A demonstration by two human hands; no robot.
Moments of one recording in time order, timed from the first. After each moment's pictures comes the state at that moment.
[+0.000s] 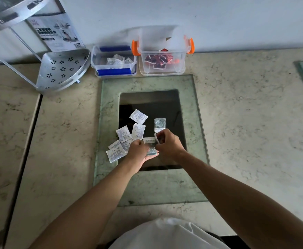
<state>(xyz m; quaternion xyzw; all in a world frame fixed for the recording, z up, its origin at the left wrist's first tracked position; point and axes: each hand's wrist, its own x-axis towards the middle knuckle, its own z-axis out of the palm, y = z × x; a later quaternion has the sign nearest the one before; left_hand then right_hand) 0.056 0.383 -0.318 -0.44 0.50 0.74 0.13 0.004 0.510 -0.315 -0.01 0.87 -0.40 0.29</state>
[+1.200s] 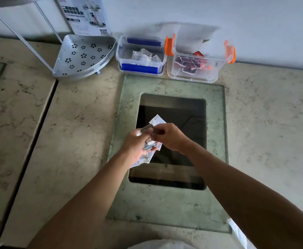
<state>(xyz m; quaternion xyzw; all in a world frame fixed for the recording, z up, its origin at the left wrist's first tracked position) 0.022 0.296 -0.326 -0.41 0.46 0.78 0.08 -0.066 0.423 -0.316 -0.20 0.83 -0.39 0.35</state>
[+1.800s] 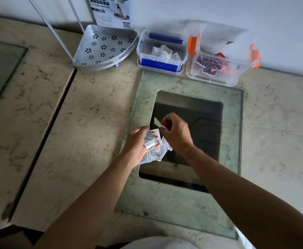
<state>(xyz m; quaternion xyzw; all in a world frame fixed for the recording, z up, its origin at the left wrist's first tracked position) 0.044 0.271 -0.325 -0.48 0.36 0.80 0.00 -0.046 0.389 -0.313 -0.21 0.88 -0.39 0.19</state>
